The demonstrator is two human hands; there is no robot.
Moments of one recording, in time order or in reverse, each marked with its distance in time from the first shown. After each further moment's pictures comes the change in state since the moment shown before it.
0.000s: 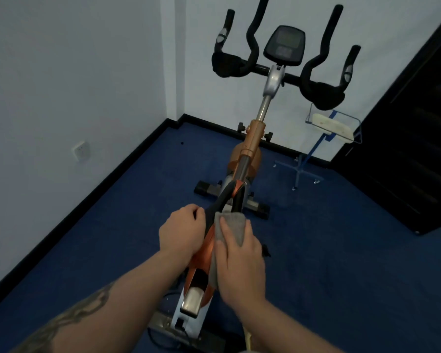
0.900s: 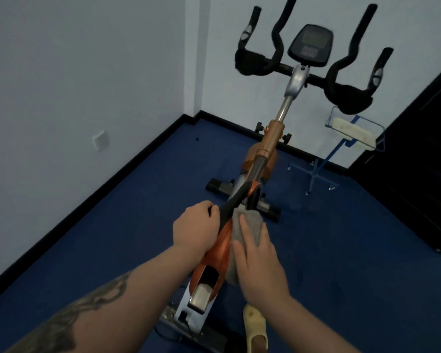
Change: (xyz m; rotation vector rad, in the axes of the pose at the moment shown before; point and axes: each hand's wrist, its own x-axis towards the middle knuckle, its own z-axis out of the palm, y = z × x) left_hand -0.001 0.002 0.000 0.003 0.017 0.014; right_hand 0.009 0.017 -0.010 0.034 -0.127 -0.087
